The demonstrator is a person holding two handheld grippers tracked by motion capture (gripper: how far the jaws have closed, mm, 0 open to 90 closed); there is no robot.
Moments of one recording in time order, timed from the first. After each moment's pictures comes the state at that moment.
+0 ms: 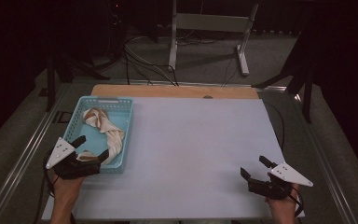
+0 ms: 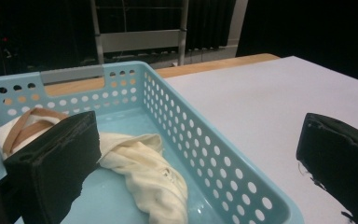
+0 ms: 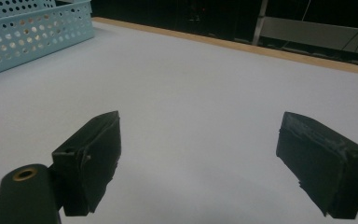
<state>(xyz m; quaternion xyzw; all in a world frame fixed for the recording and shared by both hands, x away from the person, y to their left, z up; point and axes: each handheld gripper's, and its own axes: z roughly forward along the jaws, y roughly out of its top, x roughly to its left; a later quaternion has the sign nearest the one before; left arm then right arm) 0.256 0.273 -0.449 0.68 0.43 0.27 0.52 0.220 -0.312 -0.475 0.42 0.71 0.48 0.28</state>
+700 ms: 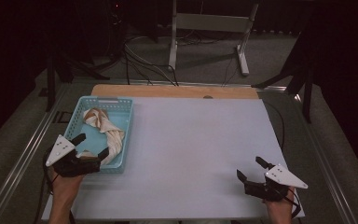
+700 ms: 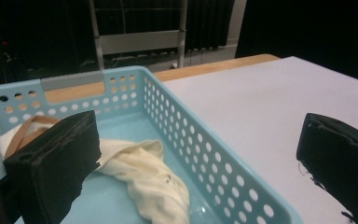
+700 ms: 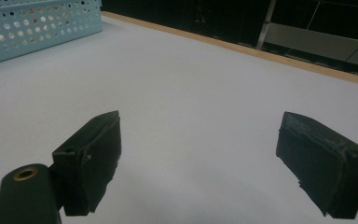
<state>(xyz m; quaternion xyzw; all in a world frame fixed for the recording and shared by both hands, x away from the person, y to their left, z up) 0.260 0.271 -0.442 0.69 0.42 0.28 0.52 0.217 -0.302 -0.477 0.40 0.73 0.48 0.29</state>
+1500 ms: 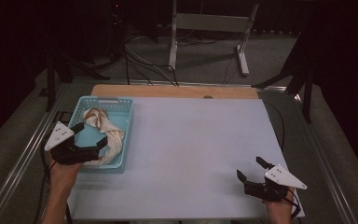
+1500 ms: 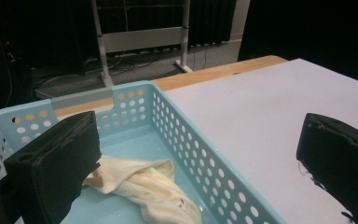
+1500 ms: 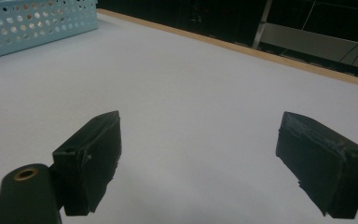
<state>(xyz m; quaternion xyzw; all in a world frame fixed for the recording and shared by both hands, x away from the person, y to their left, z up) 0.283 0.273 -0.415 0.70 0.42 0.27 0.51 0.216 -0.301 -0.478 0.40 0.73 0.47 0.30</state>
